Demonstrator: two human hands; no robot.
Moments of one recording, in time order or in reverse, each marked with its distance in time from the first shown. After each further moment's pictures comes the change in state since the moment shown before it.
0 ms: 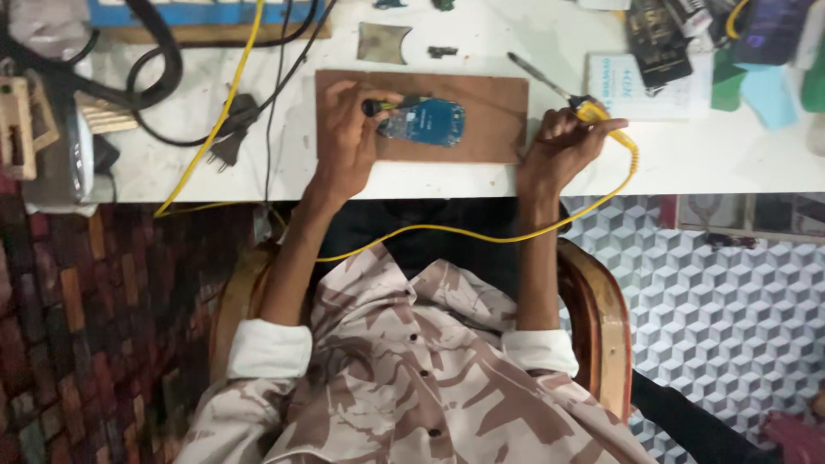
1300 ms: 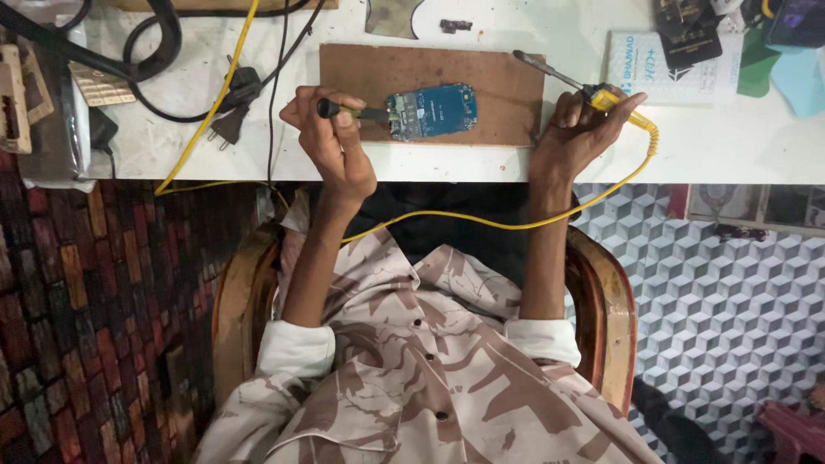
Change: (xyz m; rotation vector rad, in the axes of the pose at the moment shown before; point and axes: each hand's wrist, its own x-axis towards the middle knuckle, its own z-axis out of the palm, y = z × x) left_hand -0.024 0.016 0.010 0.165 0.474 -0.031; right_hand -0.002 -0.005 0.006 0.001 -0.024 0.022
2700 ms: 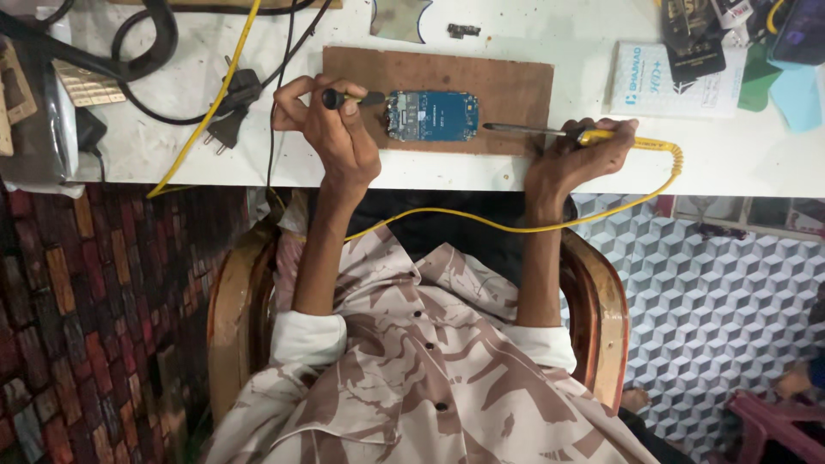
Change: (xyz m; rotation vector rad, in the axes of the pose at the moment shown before) left_hand 0.005 -0.032 0.015 0.102 0.040 0.075; right_hand -0.014 0.003 0.020 -0.303 0.378 -0.113
